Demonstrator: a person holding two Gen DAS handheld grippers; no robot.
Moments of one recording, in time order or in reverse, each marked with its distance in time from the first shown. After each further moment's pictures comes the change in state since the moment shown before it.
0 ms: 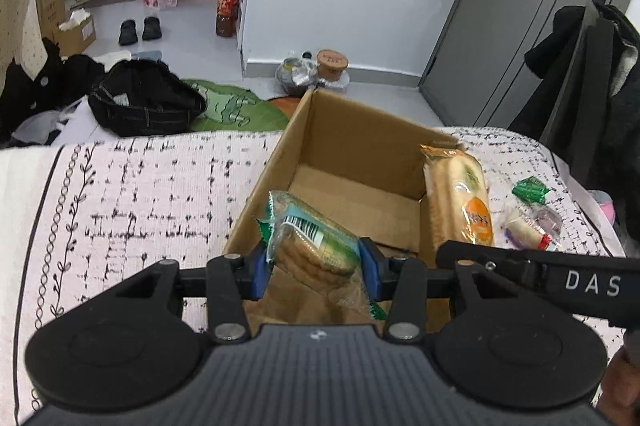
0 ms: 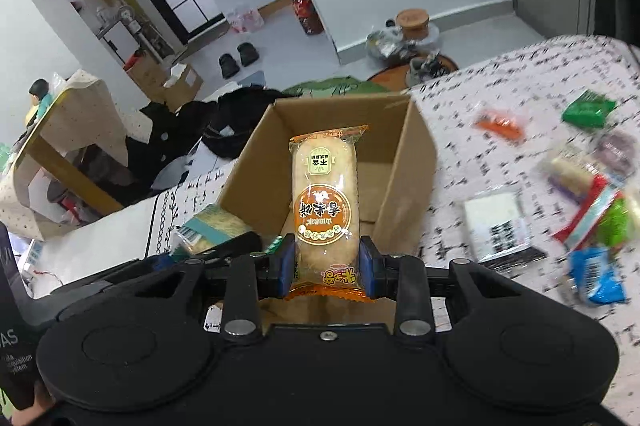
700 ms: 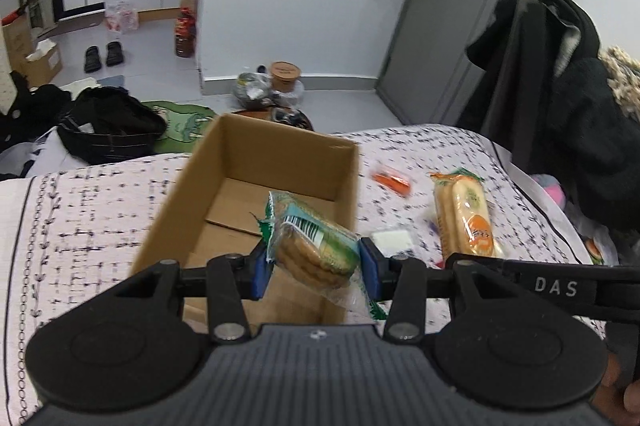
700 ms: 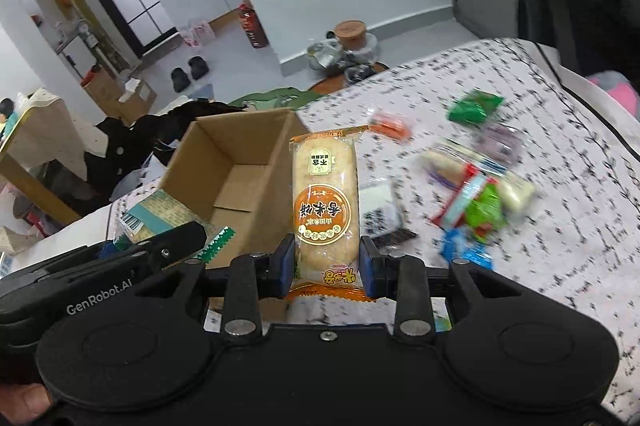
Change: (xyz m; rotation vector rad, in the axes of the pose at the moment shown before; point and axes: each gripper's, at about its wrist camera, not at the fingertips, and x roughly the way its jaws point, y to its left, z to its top) left arm -0.039 -0.065 0.001 0.086 -0.035 -0.070; right arm -0.066 -0.049 -0.008 0.021 -0.043 -0.142
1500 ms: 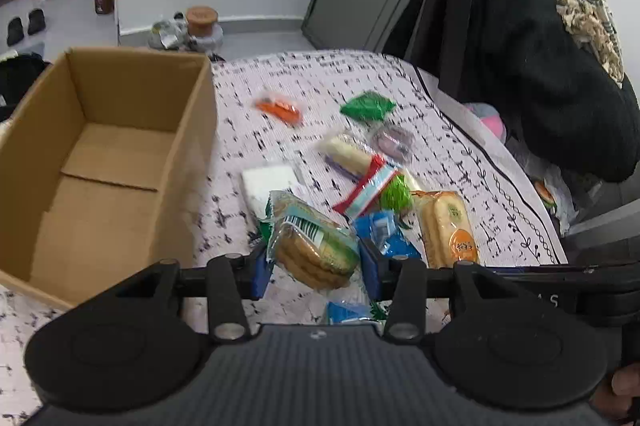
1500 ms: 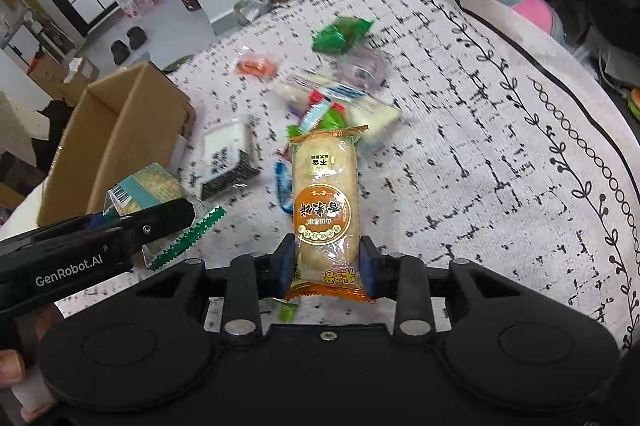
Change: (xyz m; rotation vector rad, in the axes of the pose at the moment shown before) left arm 0.055 -0.083 -0.028 0.074 0.158 -0.190; right arm -0.005 -0.109 -0.027 0.093 0.144 -0.123
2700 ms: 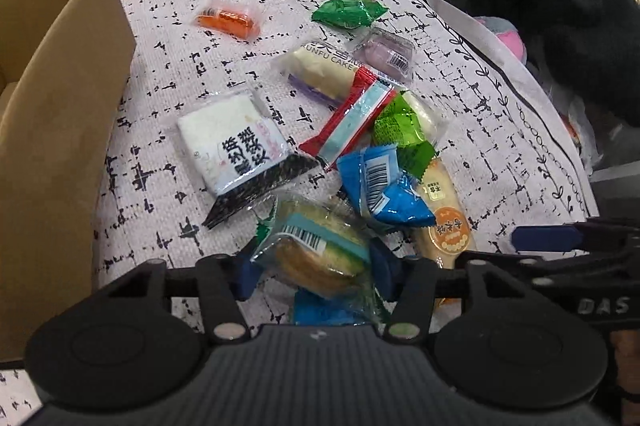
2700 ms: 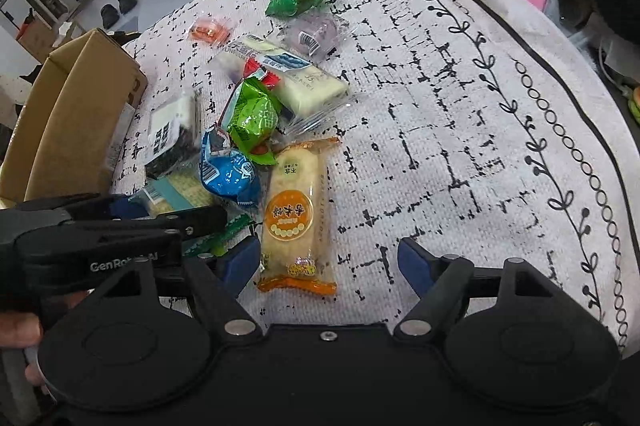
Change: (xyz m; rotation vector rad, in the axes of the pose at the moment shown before) left arm 0.092 -0.025 -0.012 0.055 0.220 -0.011; right arm 0.037 -0.049 0.006 -0.059 0.109 -0.031
